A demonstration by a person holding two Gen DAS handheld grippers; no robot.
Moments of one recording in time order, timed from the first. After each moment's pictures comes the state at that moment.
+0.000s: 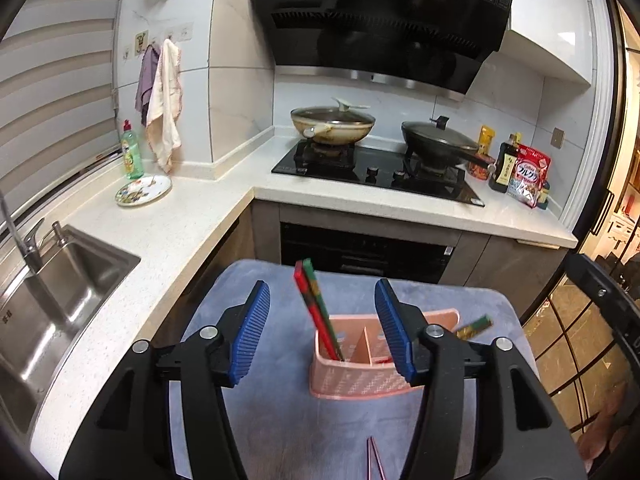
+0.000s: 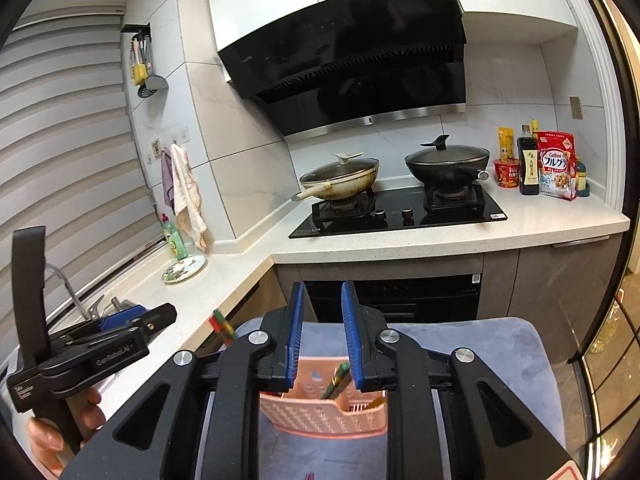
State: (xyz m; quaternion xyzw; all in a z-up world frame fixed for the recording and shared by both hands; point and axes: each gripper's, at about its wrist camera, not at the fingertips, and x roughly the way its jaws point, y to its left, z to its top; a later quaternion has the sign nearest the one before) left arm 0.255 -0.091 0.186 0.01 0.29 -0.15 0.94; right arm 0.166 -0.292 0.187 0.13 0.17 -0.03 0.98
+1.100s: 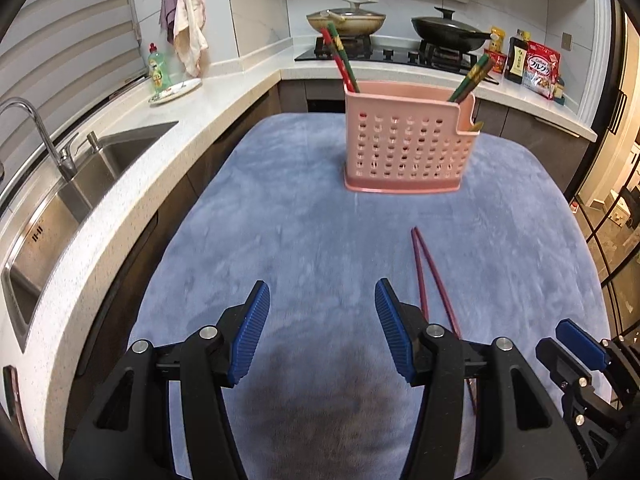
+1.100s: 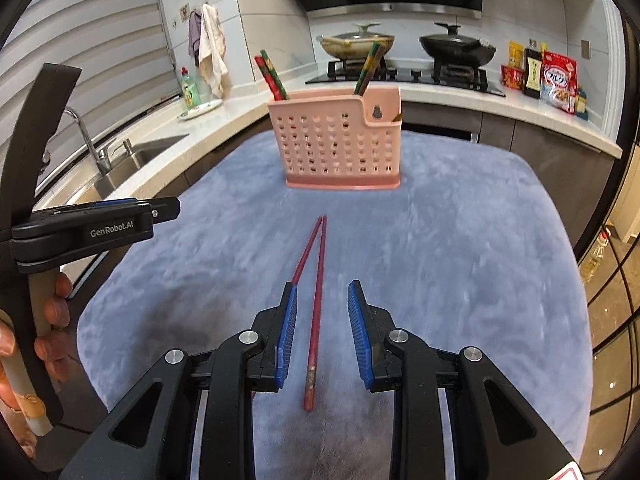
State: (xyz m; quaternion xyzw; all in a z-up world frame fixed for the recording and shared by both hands) left arm 0.108 -0.047 0.042 0.08 0.40 -0.11 0.91; right arm 0.008 -0.200 0.007 0.08 0.36 -0.01 0.93
